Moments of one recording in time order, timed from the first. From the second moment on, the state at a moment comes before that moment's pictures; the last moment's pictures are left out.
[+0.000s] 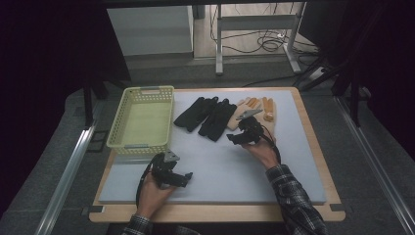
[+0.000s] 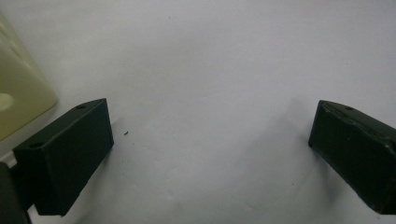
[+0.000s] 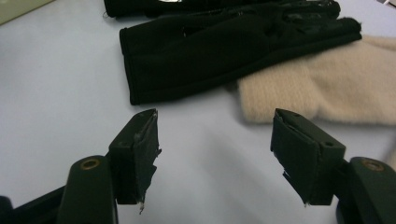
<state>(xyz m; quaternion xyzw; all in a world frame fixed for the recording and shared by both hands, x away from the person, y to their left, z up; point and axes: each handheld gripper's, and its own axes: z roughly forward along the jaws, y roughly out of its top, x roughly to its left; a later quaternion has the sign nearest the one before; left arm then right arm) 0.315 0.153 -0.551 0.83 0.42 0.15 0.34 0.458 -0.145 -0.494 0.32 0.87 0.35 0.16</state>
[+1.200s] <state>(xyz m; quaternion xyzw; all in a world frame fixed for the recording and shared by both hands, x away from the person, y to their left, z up) 0.316 0.153 -0.551 0.83 0.42 0.15 0.34 0.523 -0.071 -0.518 0.33 0.87 0.29 0.22</state>
